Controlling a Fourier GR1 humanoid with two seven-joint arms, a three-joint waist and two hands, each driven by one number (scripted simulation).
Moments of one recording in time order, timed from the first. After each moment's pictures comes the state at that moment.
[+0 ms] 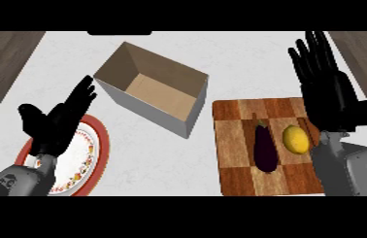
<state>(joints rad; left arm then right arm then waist) -0.17 0.52 -0.29 -1.53 0.40 0.23 0.15 -0.32 -0.24 0.03 -1.68 -0.39 -0.21 0.12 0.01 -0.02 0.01</state>
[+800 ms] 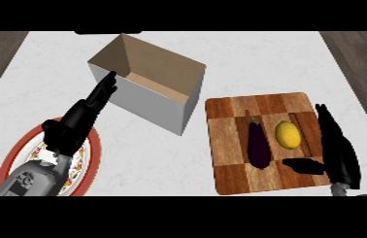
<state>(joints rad) -0.23 0.51 -0.39 -1.58 0.29 0.17 0.07 0.00 -0.56 0.32 -1.42 0.45 -0.51 0.31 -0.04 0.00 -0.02</state>
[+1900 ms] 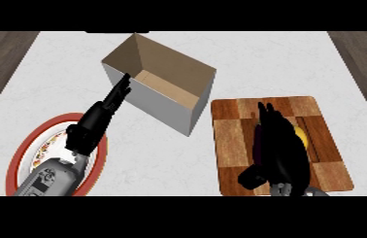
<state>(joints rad) -0.26 0.43 -0.42 -1.52 0.23 0.15 0.02 -0.21 -0.31 0.57 -1.88 0.82 0.14 1.19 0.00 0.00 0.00</state>
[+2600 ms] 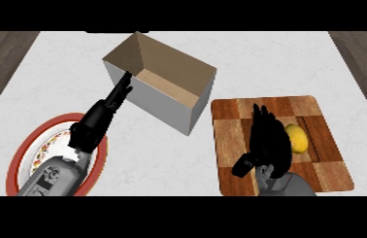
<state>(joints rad) -0.26 0.39 -0.39 -1.50 0.19 0.13 0.01 -0.21 -0.15 0.46 -1.68 0.91 0.19 1.15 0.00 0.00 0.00</state>
